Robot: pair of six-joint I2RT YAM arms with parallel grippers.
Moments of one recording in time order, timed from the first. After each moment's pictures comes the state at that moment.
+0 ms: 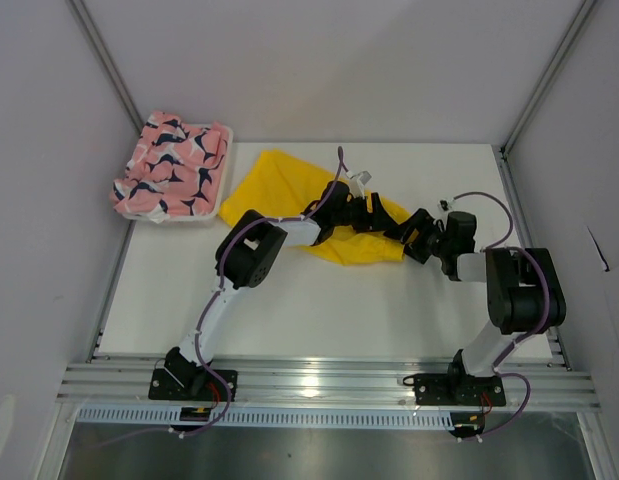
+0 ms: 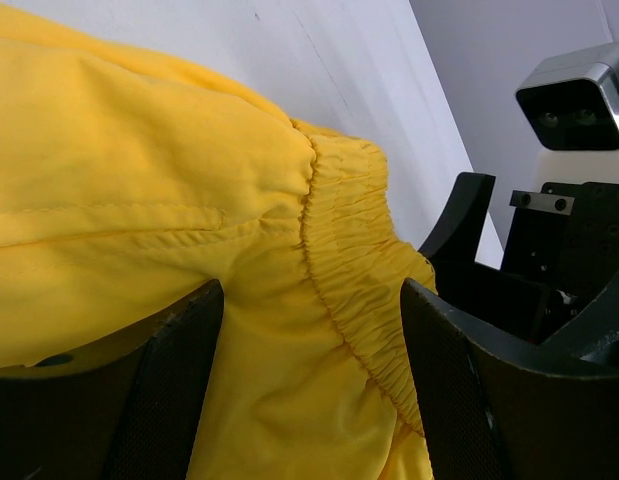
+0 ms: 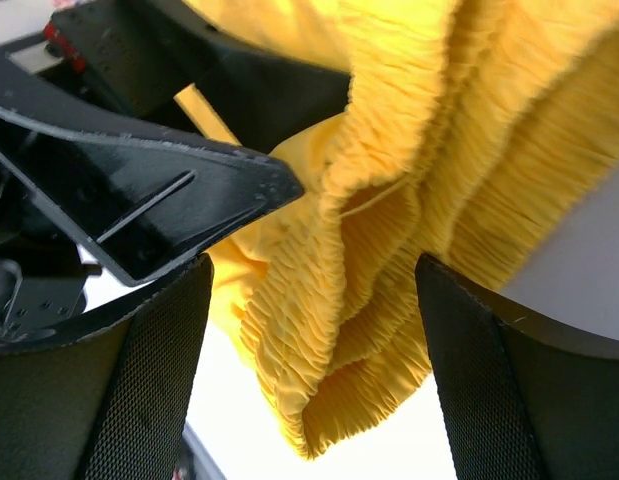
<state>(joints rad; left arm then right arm) -0.67 2.49 1.70 0.47 0.57 -0.76 0.03 1.68 0.63 0.50 -0.56 0.78</state>
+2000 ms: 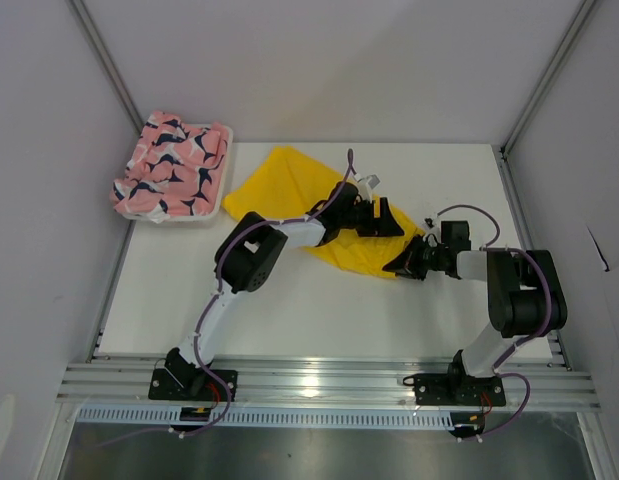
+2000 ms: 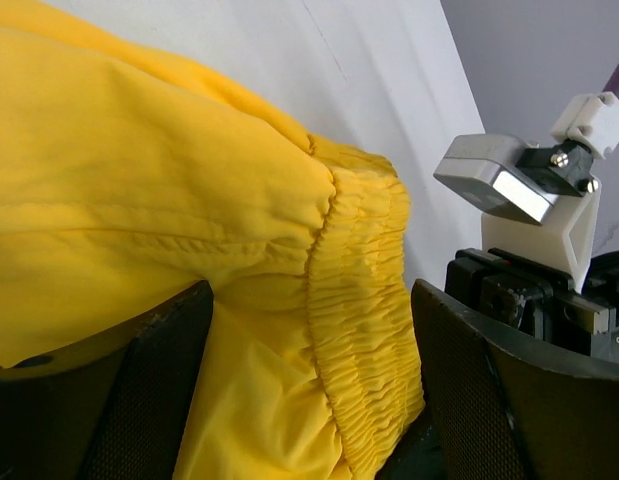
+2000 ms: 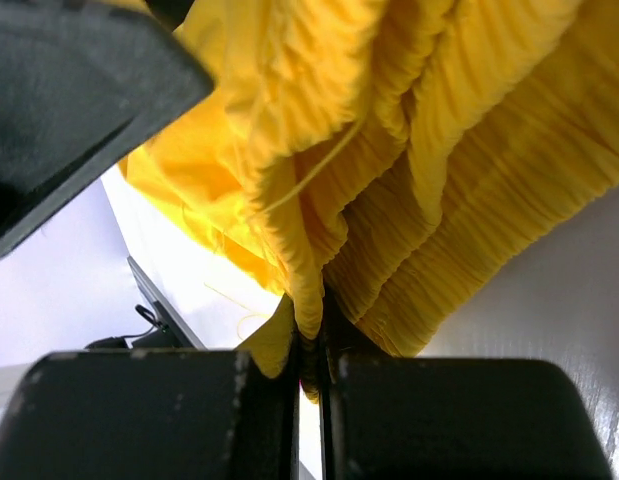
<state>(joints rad) -0.70 2.45 1.71 0.33 0.52 -0.71 0.04 1.67 0.65 0.10 -0.76 0.61</state>
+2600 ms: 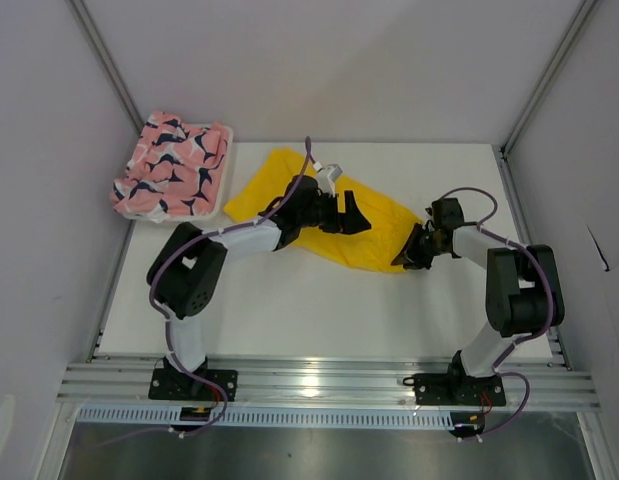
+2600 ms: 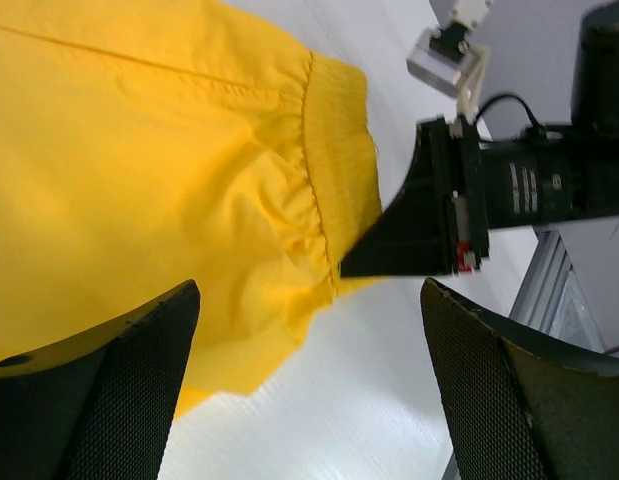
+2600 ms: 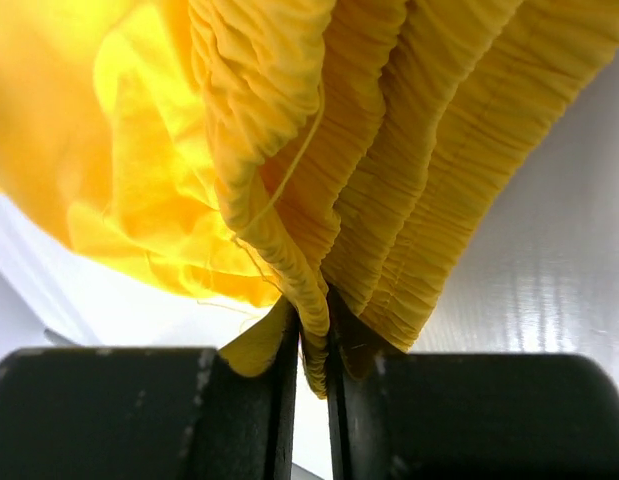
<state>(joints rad) -0.63 1.94 1.27 0.24 0.43 -0.57 0.09 1.68 0.90 -0.34 -0.44 0.58</state>
